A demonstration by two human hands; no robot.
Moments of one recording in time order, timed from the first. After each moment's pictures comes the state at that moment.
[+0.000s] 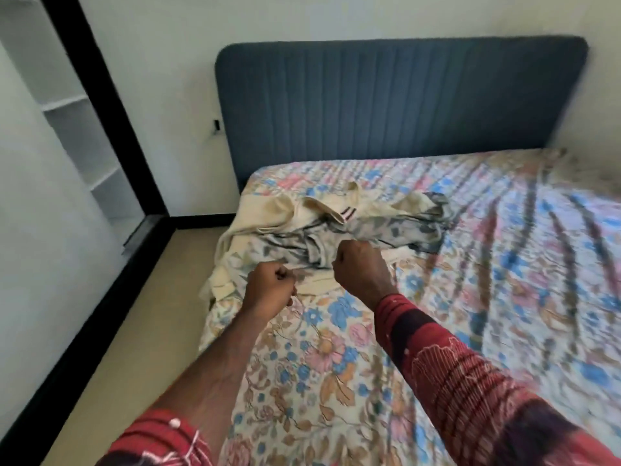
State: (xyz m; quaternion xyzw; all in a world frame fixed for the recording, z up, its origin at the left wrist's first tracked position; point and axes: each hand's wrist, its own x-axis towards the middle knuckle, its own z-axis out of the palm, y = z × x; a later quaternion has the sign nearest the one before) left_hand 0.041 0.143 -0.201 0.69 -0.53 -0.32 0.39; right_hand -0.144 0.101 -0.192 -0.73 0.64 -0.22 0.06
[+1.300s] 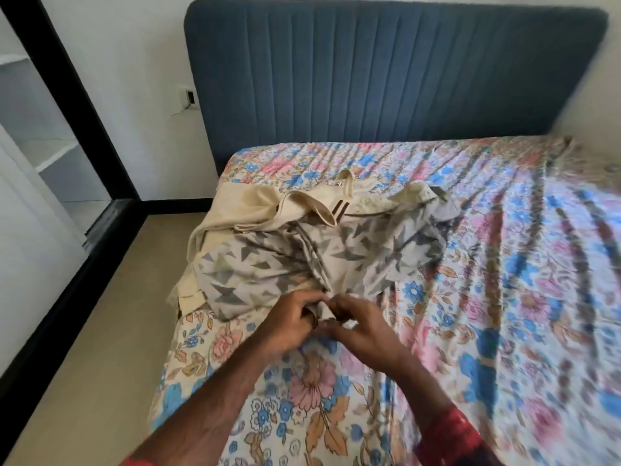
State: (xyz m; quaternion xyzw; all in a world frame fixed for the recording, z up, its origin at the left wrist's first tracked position) left_hand 0.014 0.089 -0.252 0.53 -0.69 -0.38 0.30; right_hand -0.166 0.111 -0.253 -0.72 0.46 -0.36 0.38
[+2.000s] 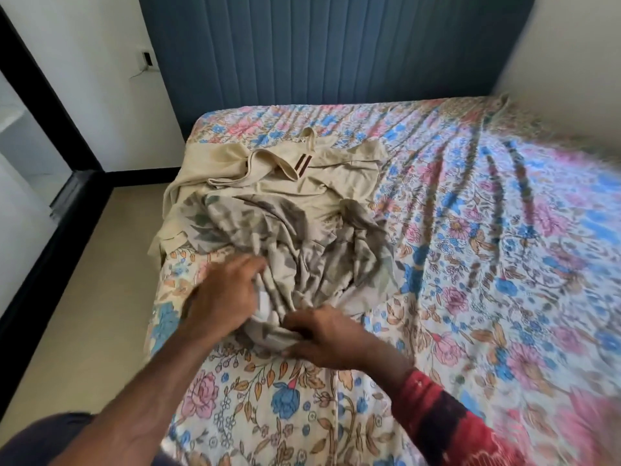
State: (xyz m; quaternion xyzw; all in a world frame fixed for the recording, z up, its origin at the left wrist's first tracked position) left_hand 0.045 0.226 -0.221 0.58 -0.79 -0.10 0.18; right_hand -0.166 0.272 -0.242 -0.85 0.40 -0.13 0.31
